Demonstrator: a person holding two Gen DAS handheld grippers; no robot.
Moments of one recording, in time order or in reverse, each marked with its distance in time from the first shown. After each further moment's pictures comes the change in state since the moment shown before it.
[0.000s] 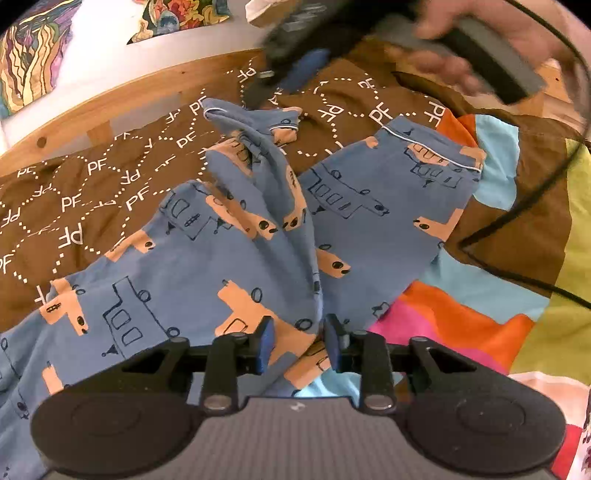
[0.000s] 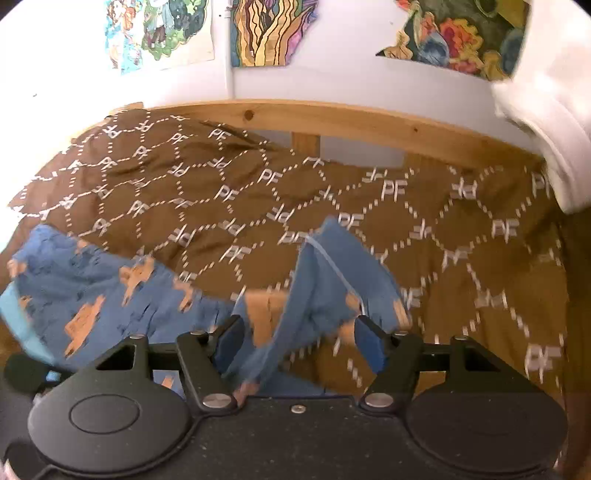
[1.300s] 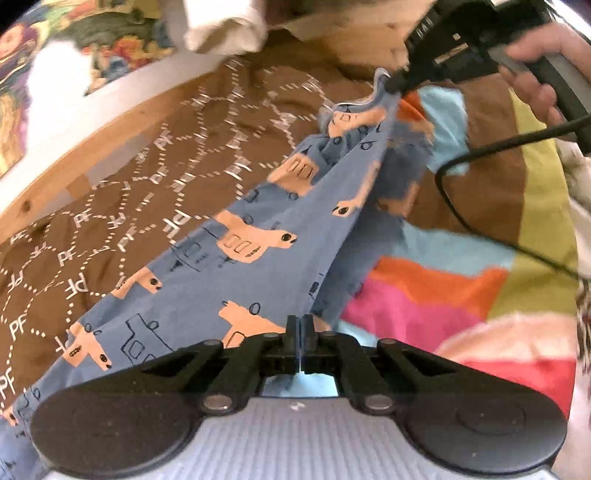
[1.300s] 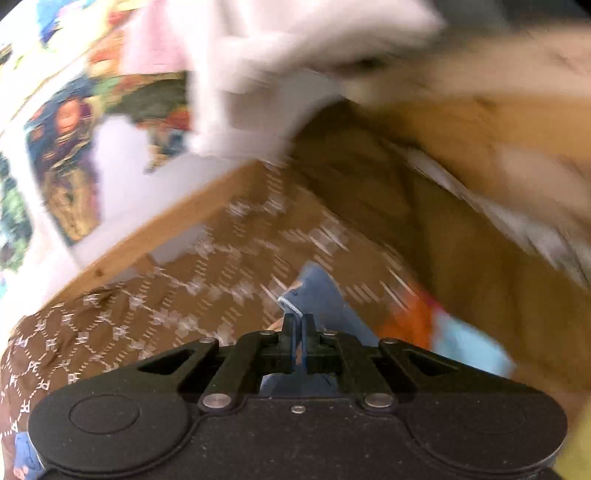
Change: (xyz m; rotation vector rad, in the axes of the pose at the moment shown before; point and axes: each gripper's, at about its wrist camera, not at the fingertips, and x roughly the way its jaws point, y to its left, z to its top) left arm -0.025 -0.014 -0.005 0.244 0.005 -0.007; right arm -0.112 -0.048 -0.165 0.799 -0.321 -0.327
